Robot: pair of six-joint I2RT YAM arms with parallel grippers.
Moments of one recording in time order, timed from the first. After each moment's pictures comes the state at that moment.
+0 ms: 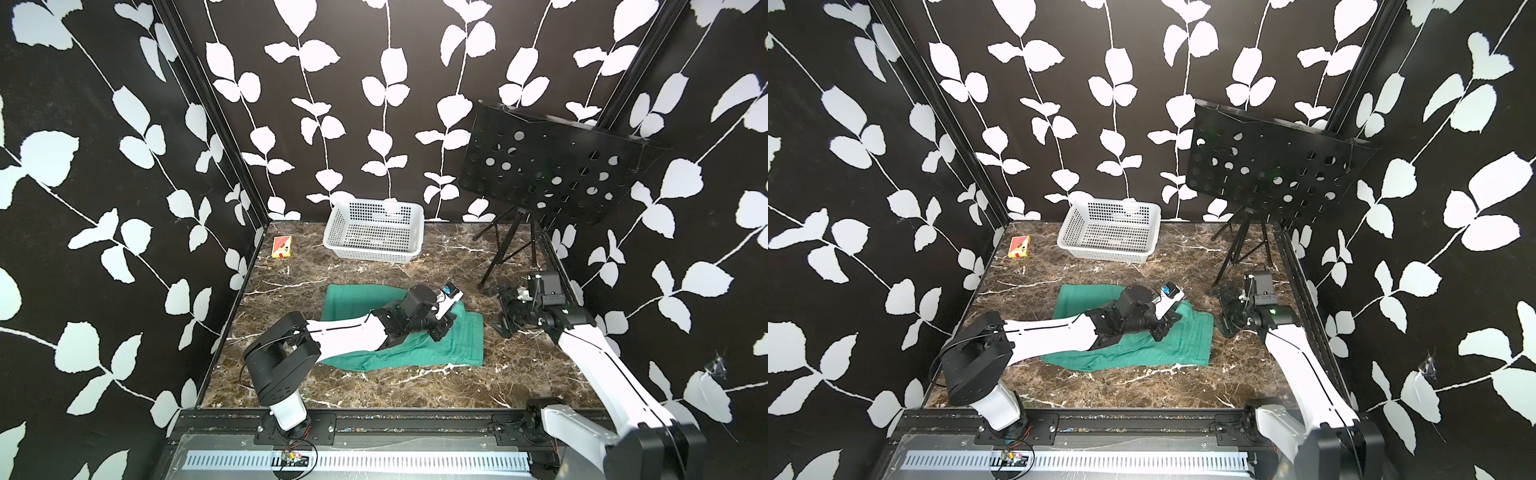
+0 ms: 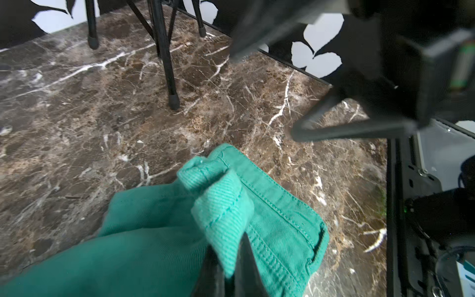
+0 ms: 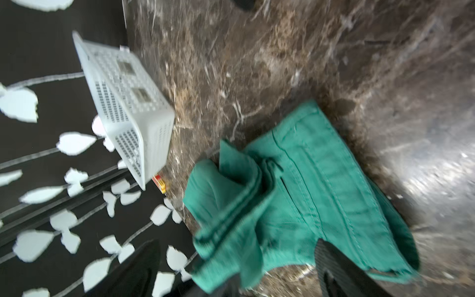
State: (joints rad) left arm -1.03 1.67 0.99 0.17 0.15 -0.08; right arm 0.12 1.01 0.80 -0.68 -0.49 1.21
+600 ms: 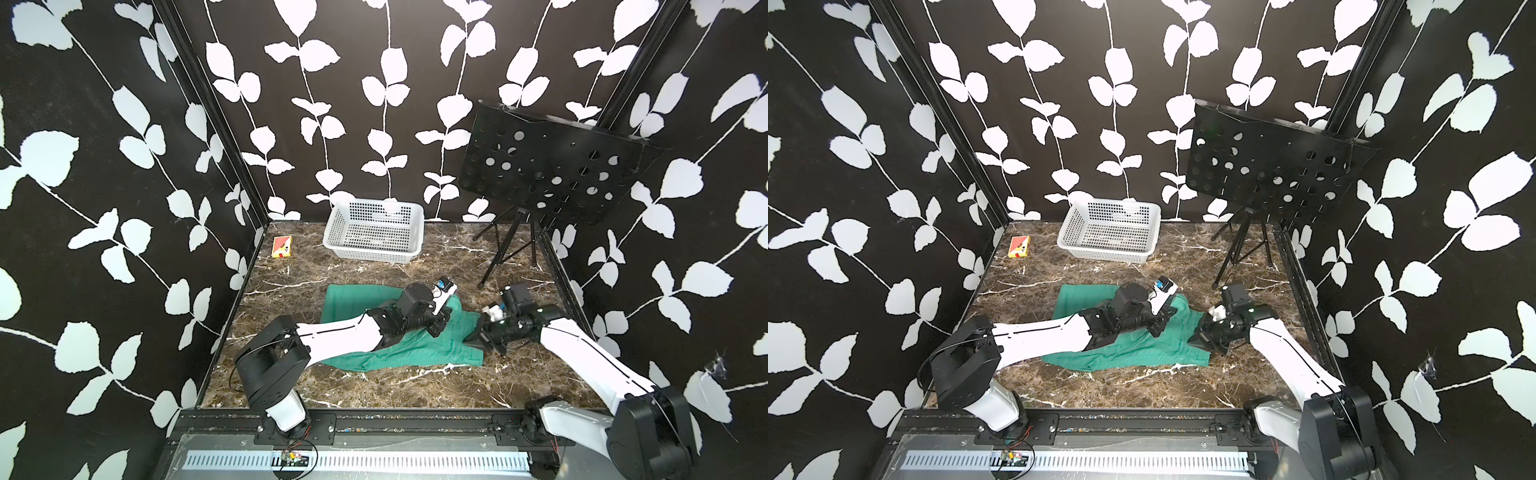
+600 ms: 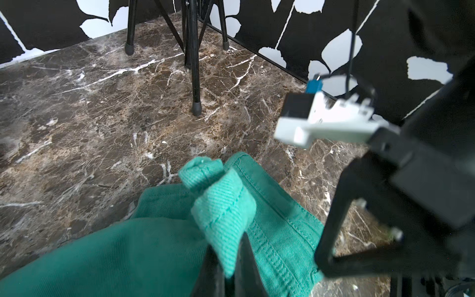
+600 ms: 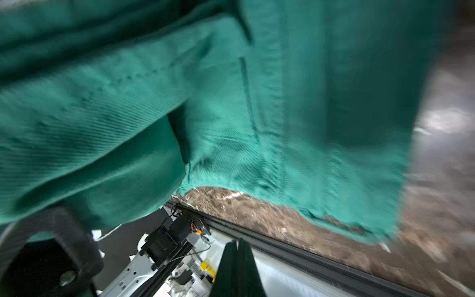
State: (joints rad) left arm -1.02 1.62 0.98 0.15 0.08 -0.17; right arm 0.30 1.17 0.70 -0.71 -0.71 0.90
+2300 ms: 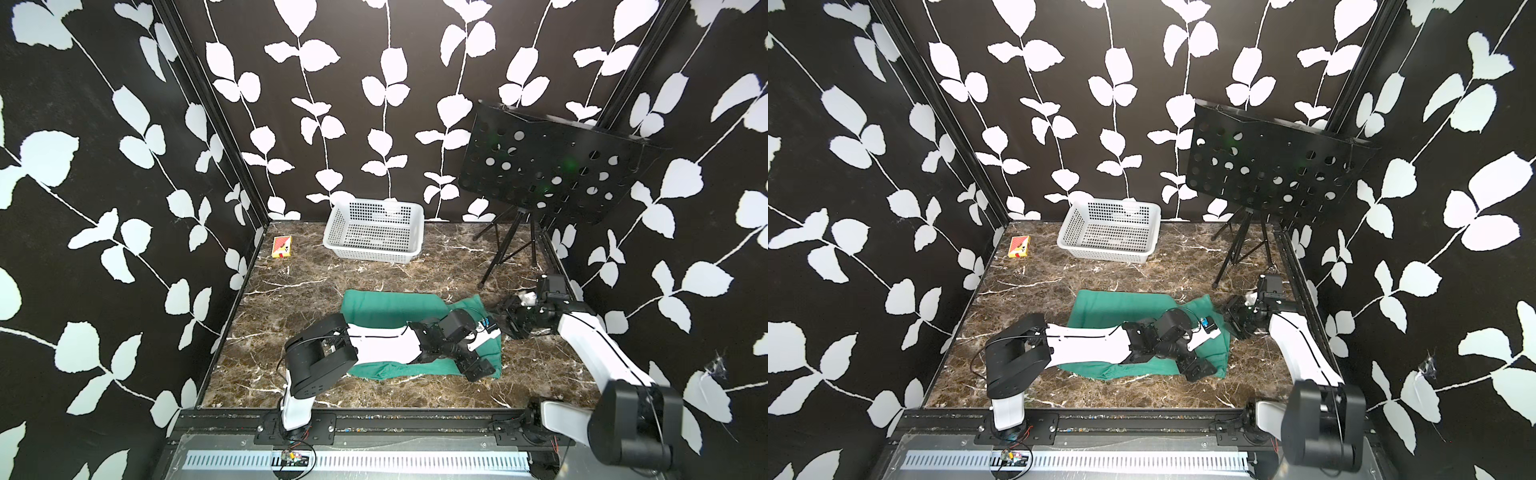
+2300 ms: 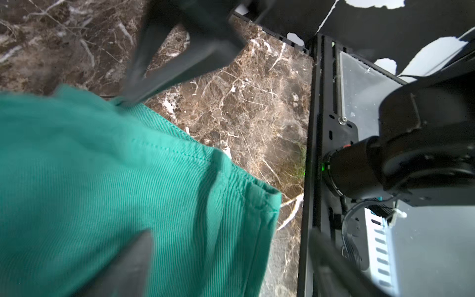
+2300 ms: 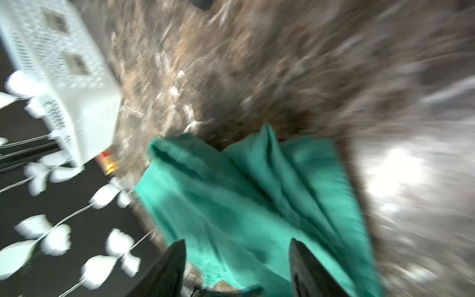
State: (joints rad) left arm -1.22 1.88 1.19 0.02 0.30 -0.13; right arm -0.08 1.18 0.80 -0.80 -0.52 0.71
